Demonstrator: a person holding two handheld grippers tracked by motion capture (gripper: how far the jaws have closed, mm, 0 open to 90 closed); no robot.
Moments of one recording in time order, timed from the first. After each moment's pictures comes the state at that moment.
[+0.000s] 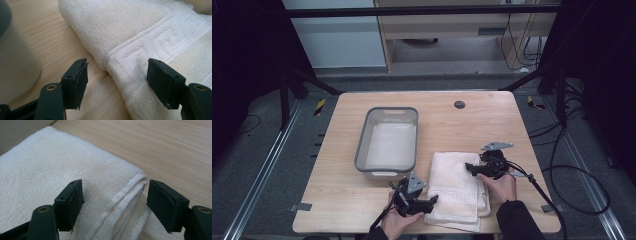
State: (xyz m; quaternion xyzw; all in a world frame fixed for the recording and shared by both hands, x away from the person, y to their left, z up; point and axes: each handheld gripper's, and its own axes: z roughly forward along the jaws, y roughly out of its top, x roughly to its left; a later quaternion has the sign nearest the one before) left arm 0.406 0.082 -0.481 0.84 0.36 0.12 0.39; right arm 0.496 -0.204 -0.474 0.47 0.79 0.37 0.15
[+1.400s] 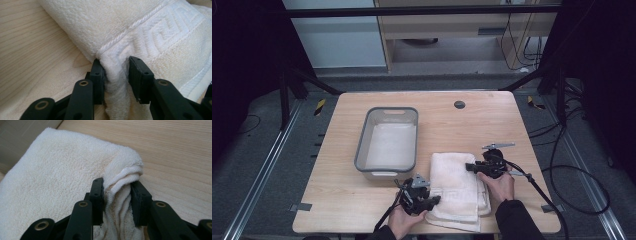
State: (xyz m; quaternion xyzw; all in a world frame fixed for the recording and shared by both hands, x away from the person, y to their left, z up) left arm 0.415 0.073 -0.494 0.84 0.38 0.03 0.39; right arm 0.502 -0.206 -0.485 0.52 0.76 0.39 0.05
